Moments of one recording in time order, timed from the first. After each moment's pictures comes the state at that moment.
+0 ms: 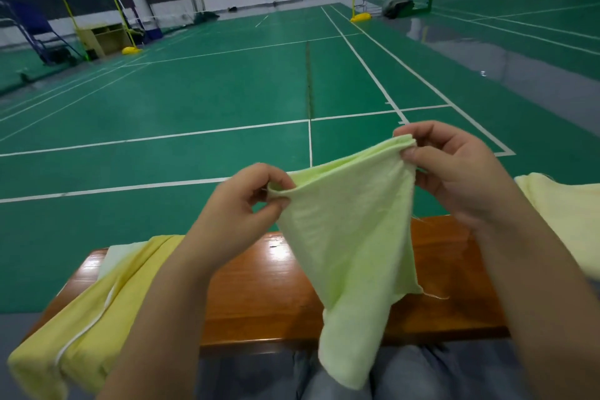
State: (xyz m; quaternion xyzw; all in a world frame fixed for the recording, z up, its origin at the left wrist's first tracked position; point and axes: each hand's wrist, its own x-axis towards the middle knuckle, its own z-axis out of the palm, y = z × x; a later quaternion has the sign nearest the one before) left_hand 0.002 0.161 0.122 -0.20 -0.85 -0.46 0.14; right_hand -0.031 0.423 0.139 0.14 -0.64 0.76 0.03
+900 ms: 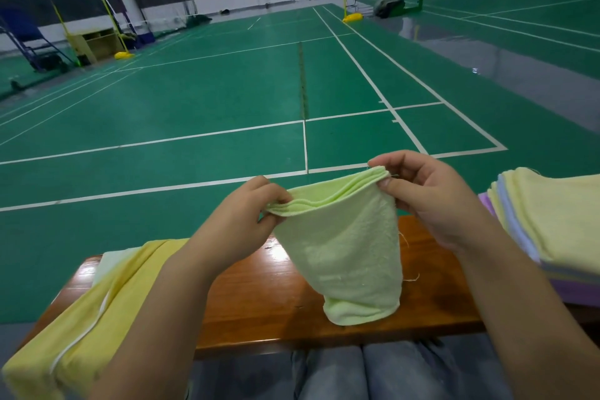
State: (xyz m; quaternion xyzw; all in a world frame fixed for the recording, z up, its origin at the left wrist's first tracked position) left_hand -0.016 0.162 0.108 -0.20 -0.95 -0.23 0.12; right_hand -0.020 0.418 0.113 0.11 -0.68 0.72 0.01
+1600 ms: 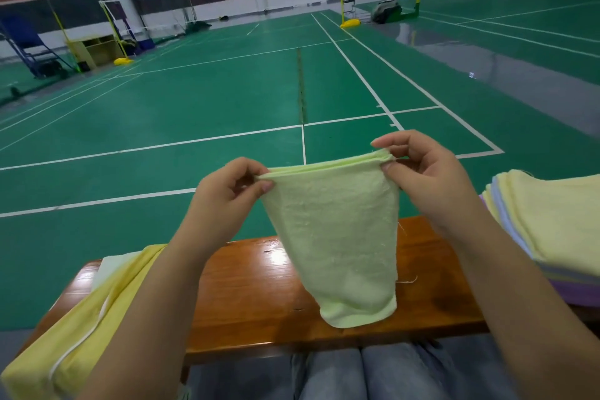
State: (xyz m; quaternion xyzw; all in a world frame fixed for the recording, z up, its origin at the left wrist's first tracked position) left_hand -0.014 0.158 0.124 -0.15 -0.86 -0.44 0.21; right_hand -0.020 0.418 0.126 0.12 -0.73 0.66 0.13
